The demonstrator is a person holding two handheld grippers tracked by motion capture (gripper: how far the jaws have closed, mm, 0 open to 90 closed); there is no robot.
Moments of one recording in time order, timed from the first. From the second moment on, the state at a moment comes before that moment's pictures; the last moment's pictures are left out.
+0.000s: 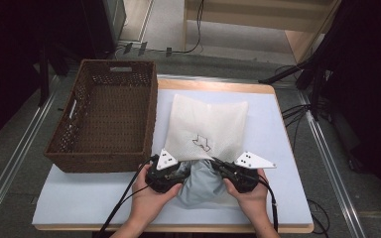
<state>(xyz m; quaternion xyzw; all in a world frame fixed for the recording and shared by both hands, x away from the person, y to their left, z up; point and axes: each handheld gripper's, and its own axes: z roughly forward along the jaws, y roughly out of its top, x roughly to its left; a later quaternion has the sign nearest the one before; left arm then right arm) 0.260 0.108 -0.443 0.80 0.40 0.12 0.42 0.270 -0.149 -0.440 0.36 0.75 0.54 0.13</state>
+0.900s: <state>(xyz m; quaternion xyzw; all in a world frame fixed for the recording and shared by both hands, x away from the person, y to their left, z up) 0.284 0.050 -0.456 0.80 0.43 0.18 0.38 0.267 -0.147 -0.438 0.35 0.75 0.55 0.12</state>
